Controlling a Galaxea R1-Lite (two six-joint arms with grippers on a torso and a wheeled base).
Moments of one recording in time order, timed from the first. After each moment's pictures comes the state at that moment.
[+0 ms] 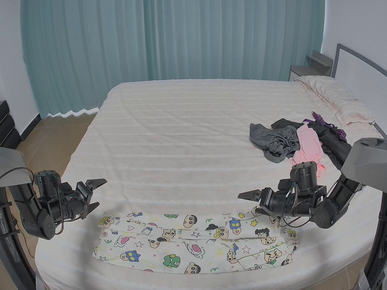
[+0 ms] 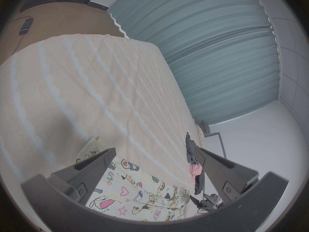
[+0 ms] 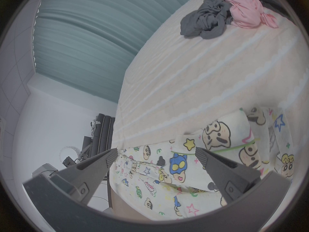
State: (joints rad) left arm 0.12 2.15 -0.36 -1.32 -0.49 -0.95; right arm 0.35 2.19 -0.65 -0.94 0.38 0.81
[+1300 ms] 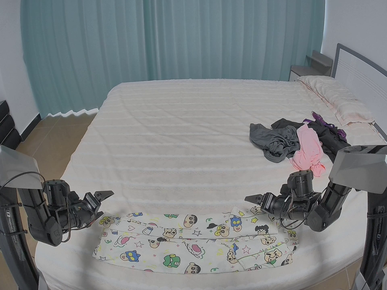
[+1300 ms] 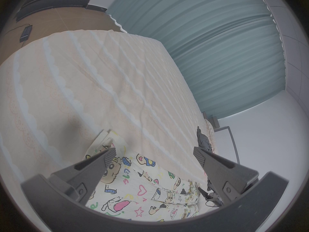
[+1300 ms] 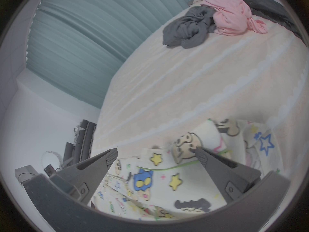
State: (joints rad) left arm 0.09 2.23 -0.33 -1.36 -0.42 -0.88; right arm 0.32 2.31 -0.66 -1.06 0.24 0.74
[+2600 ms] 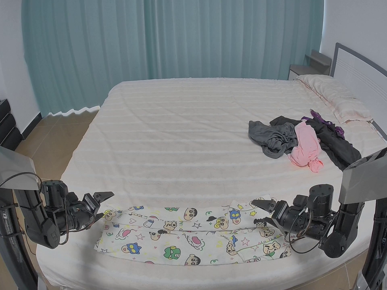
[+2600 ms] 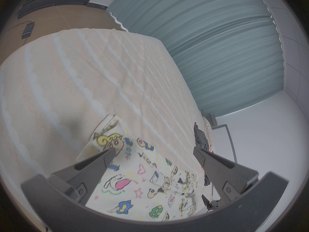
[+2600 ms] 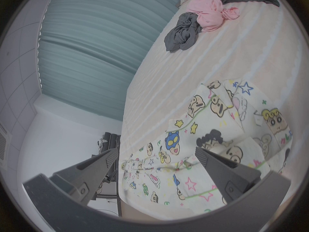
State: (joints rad) left arm 0.07 2.18 -0.28 -1.36 -0.43 -0.89; right arm 0.39 2.24 -0.25 -1.55 0.23 1.00
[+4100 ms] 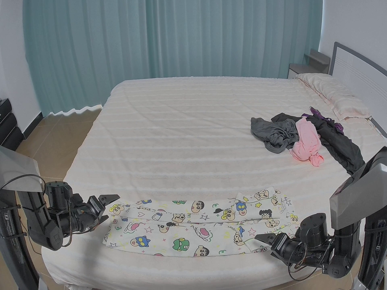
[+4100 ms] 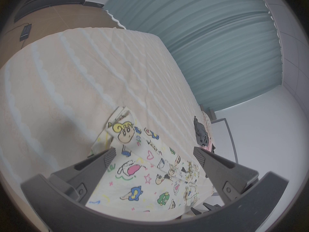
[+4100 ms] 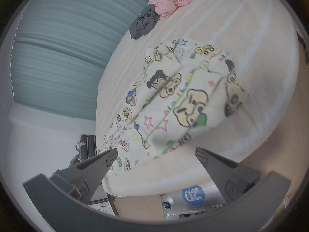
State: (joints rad) left arm 0.03 2.19 -0.28 -1.36 -0.43 -0.88; right arm 0.54 2.28 -0.03 -1.55 0.00 1.17
